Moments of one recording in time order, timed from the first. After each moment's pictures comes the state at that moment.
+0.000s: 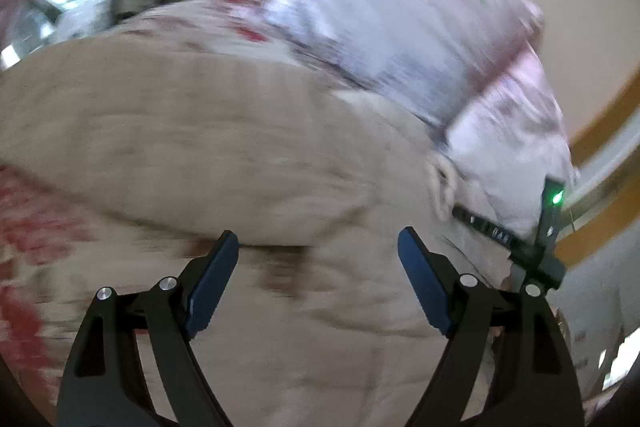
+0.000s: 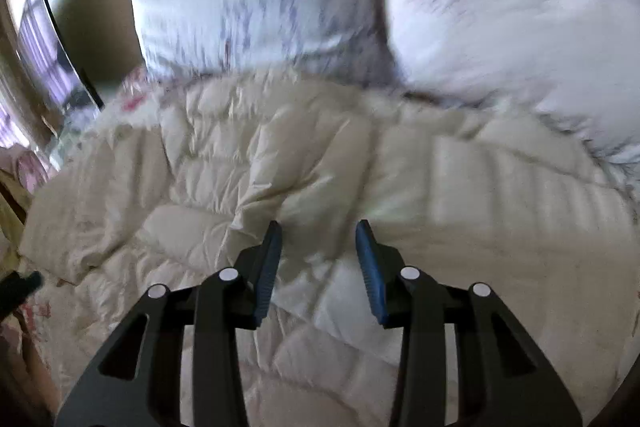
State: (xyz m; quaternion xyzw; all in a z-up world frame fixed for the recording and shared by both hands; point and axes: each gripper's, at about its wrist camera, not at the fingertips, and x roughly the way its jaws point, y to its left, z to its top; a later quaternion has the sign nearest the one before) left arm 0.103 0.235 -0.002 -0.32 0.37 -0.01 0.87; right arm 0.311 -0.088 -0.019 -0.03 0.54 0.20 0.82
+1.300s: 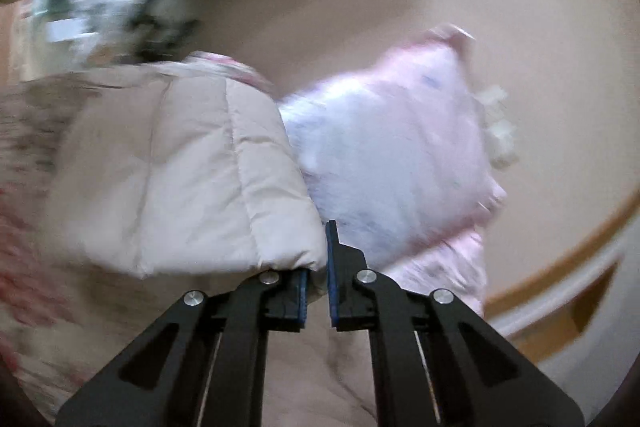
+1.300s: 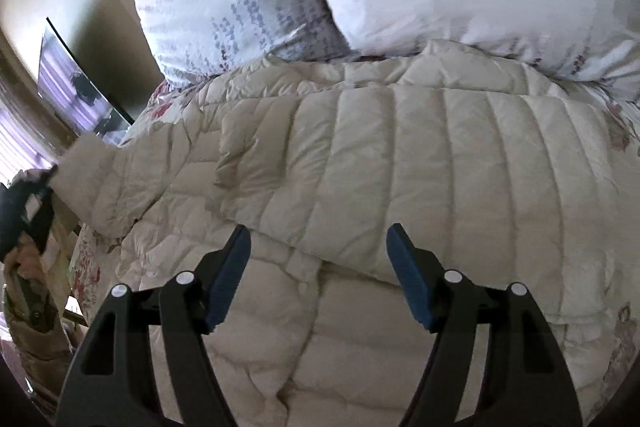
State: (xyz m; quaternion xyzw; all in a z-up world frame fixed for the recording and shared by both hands) left arm 0.126 0.295 0.046 -0.52 0.19 -0.05 0.83; right arm 0.257 -0.196 0.019 0.08 0.55 0.22 0.80
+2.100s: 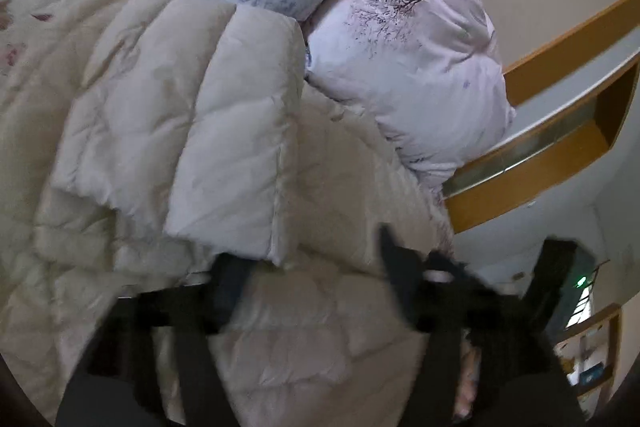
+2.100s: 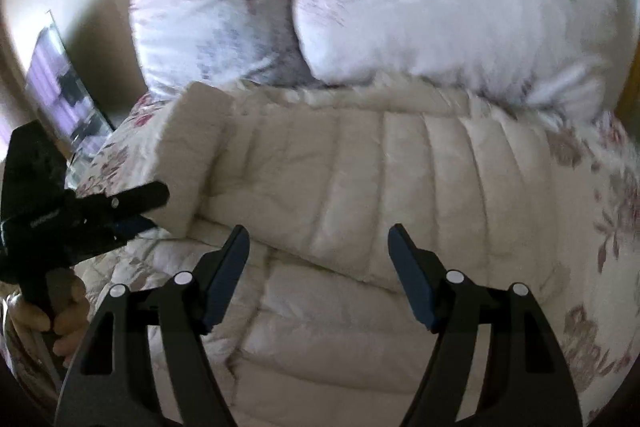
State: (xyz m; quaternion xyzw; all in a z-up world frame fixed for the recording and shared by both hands) left arm 0.192 0.049 0.009 -0.32 0.42 -0.21 0.82; right arm 0.236 -0.220 0.046 0.03 0.49 0.20 0.85
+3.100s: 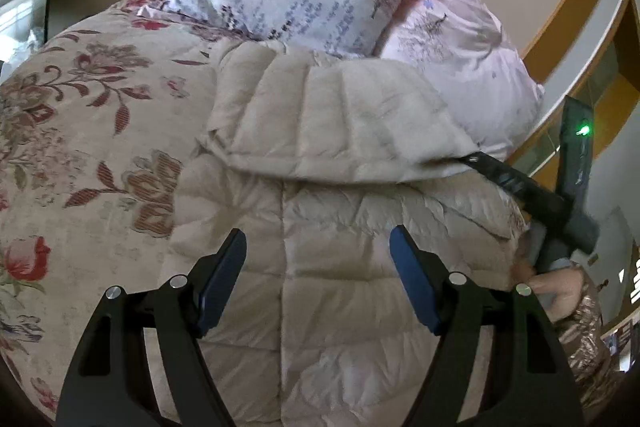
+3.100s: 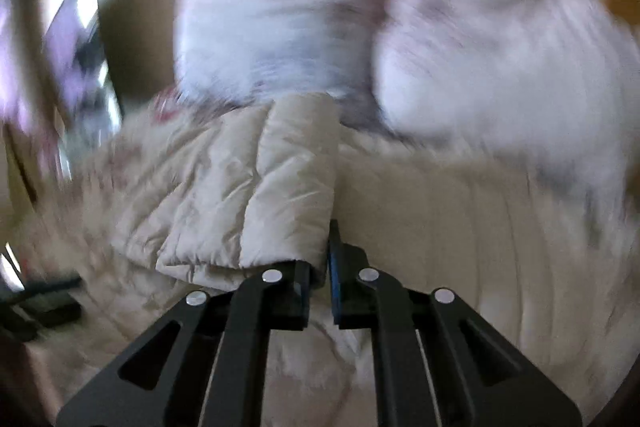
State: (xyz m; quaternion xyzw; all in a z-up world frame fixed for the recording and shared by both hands) left arm 0.100 0.123 -0.002 -0.21 0.38 -0.13 0.89; right arm 0.236 -0.145 0.041 0.01 0.44 0.20 0.87
